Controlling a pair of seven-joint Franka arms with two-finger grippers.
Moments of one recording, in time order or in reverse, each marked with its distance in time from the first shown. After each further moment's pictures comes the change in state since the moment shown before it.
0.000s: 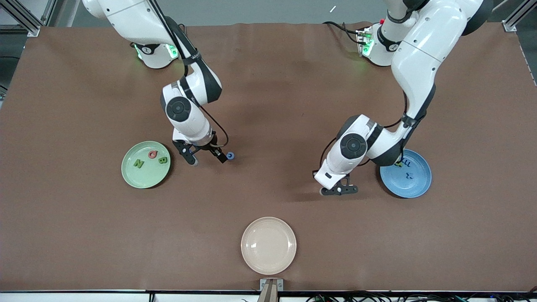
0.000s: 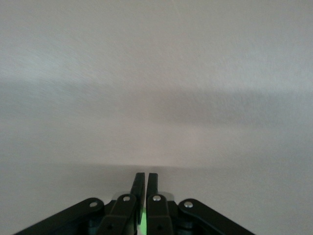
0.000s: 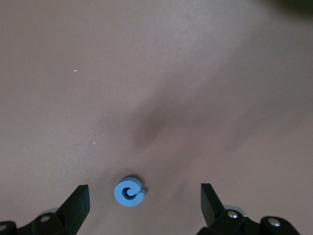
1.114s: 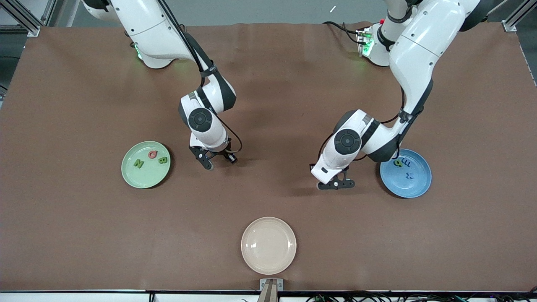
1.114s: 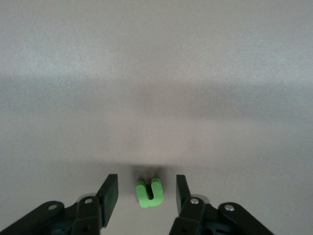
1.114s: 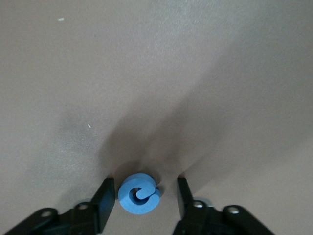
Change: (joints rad) left arm -0.028 -0.013 -0.004 -0.038 -0.001 -0.033 -0.029; right arm 0.053 0.130 -0.003 0.099 -0.006 -0.007 0.051
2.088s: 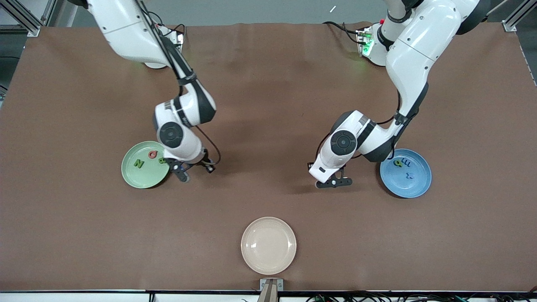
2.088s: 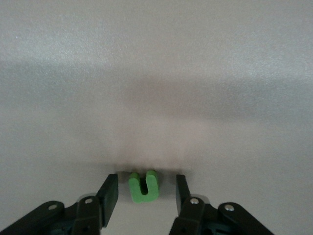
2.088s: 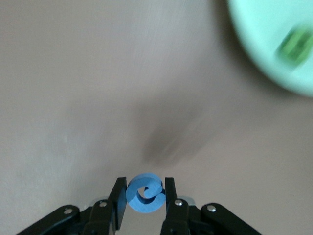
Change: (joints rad) left arm -0.009 0.024 -0.004 -0.006 -0.001 0.000 -0.054; right arm -0.175 -0.087 -0.035 0.046 -0.007 -0.224 -0.226
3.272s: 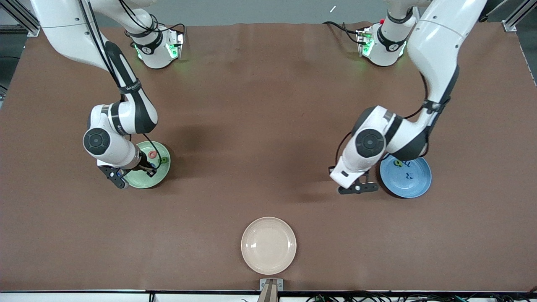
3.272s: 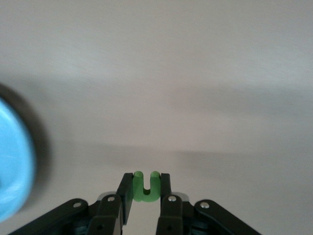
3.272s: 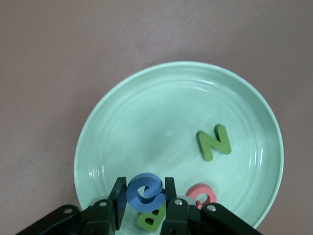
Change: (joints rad) left arm 0.116 -0.145 0.002 0.022 0.000 -0.169 0.174; right arm -0.279 -0.072 -0.002 -0.154 -0.167 0.086 -0.256
